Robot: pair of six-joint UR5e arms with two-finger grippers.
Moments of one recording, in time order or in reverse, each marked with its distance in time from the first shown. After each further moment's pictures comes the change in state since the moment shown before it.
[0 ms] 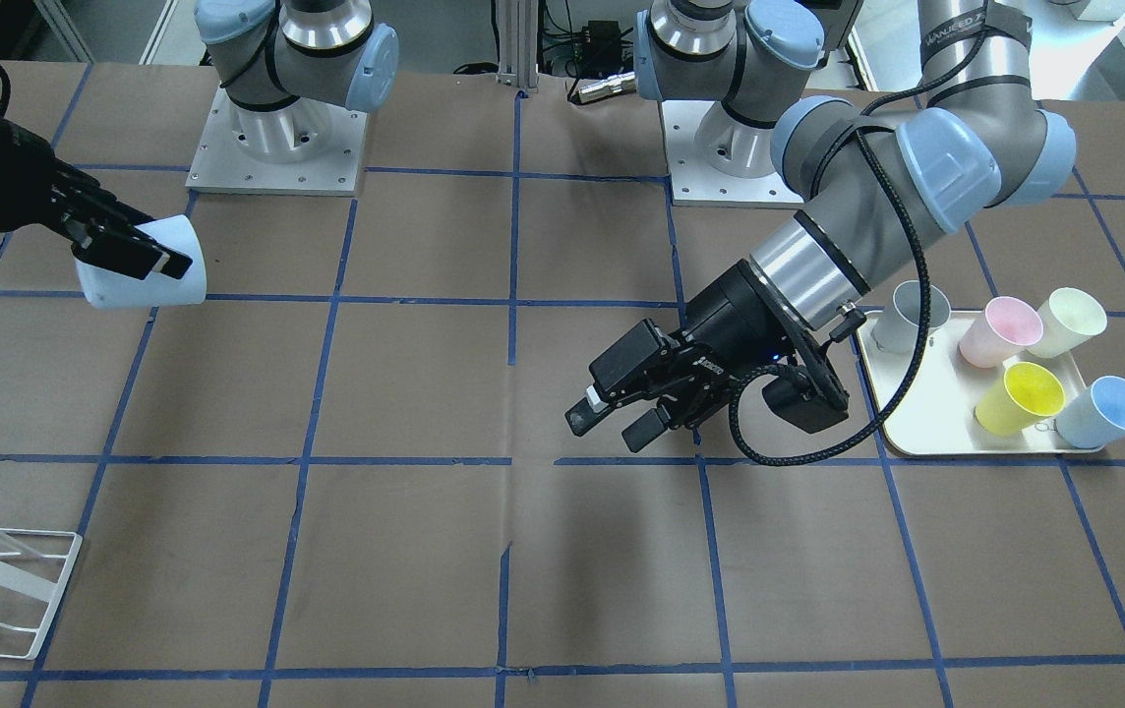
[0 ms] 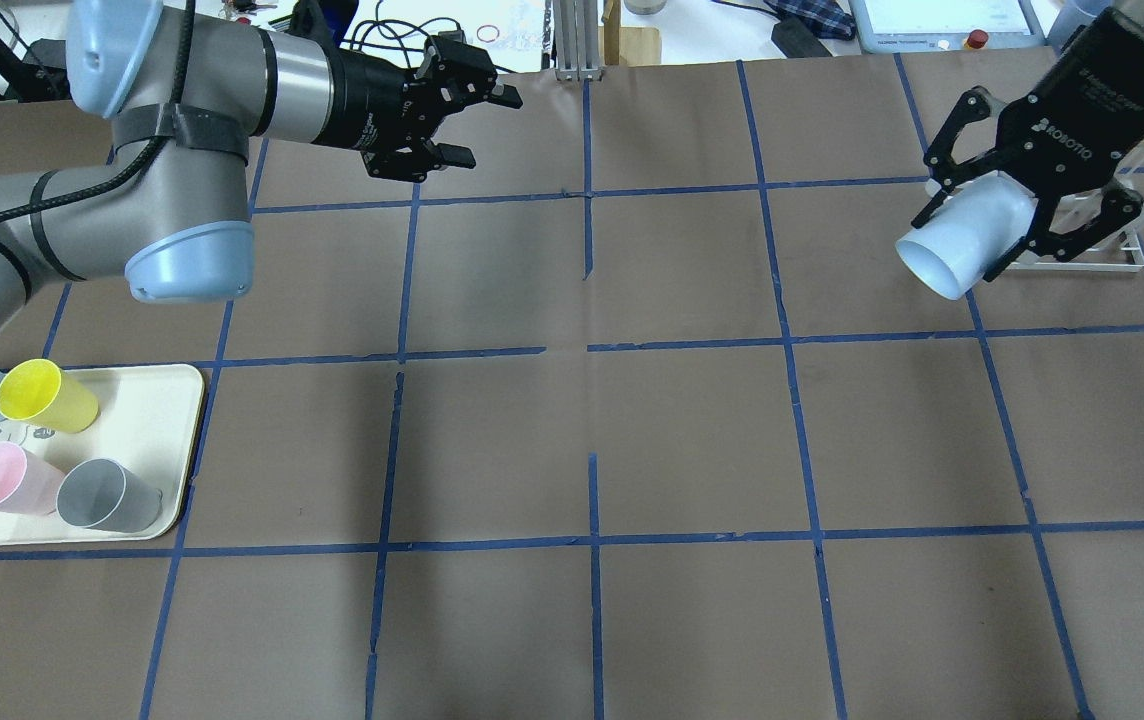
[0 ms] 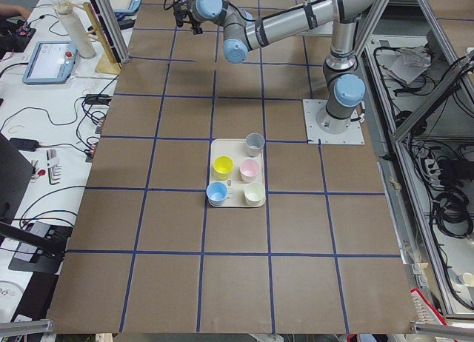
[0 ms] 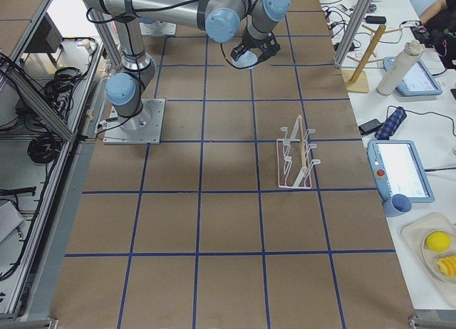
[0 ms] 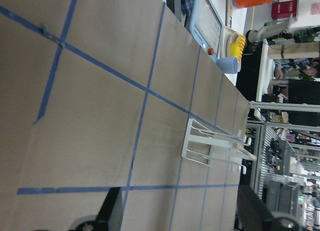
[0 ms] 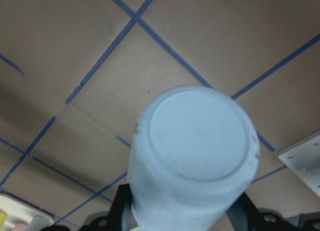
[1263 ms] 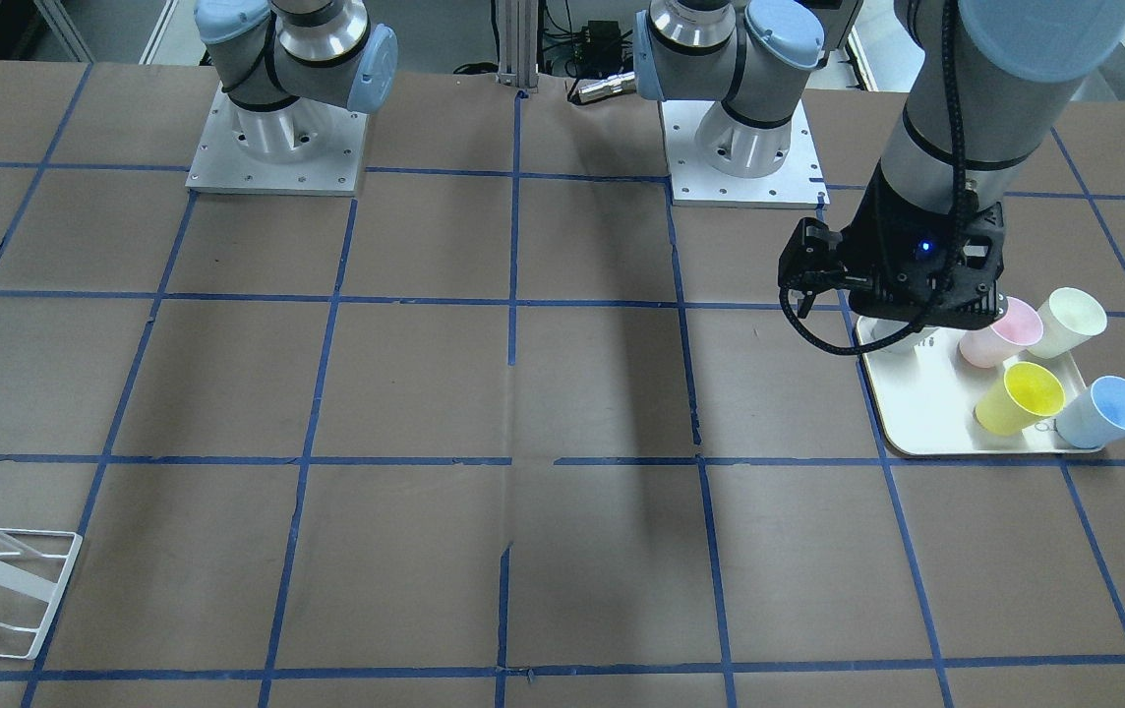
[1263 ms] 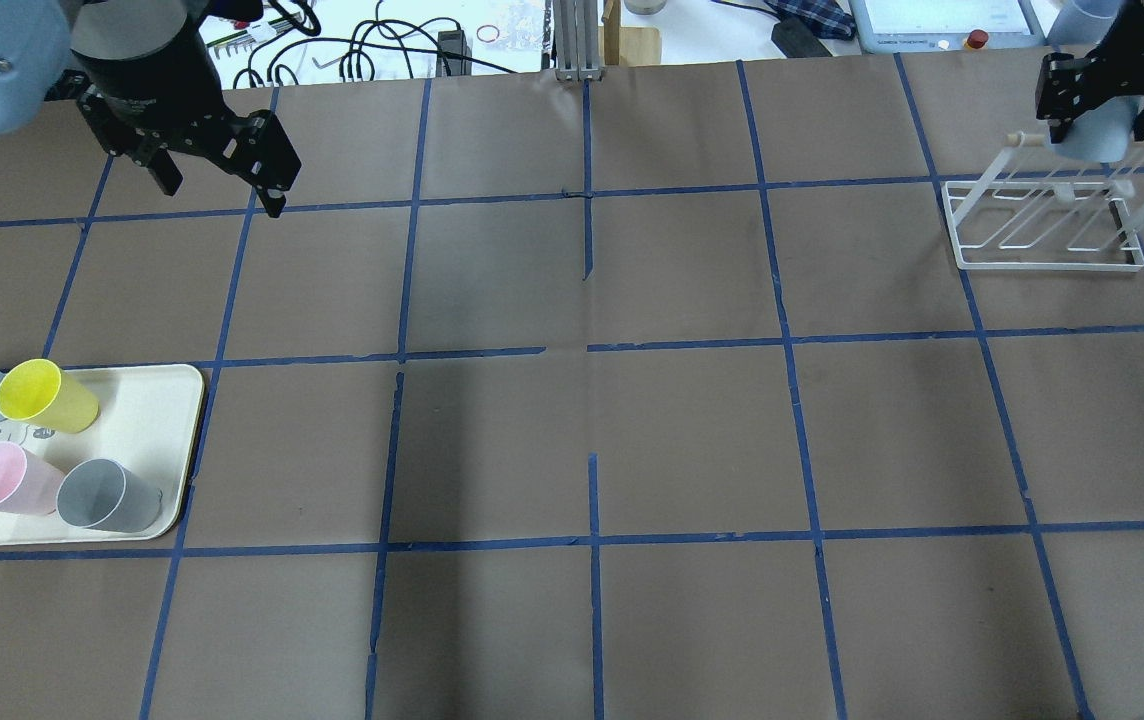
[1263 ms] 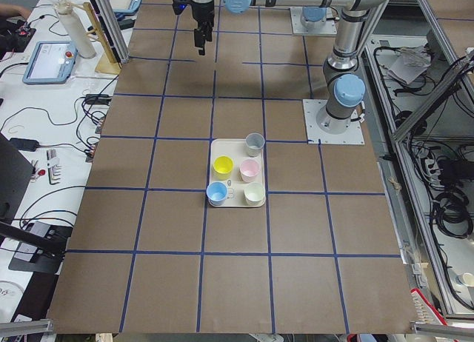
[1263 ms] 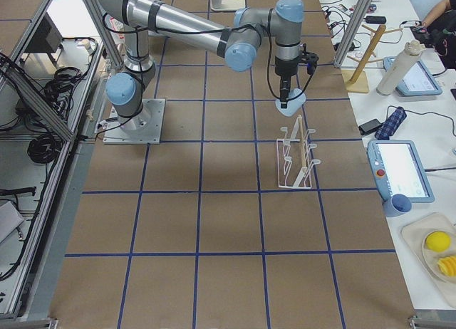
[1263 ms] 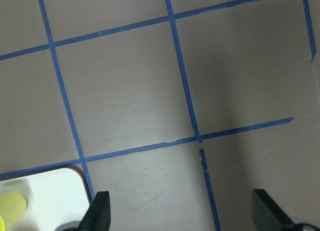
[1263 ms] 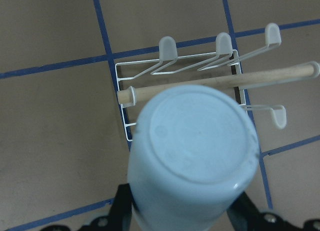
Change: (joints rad) left arm 0.002 0.112 0.320 -0.938 0.823 0.649; right arm -0.014 0.147 0.070 -0.759 -0.418 -0.550
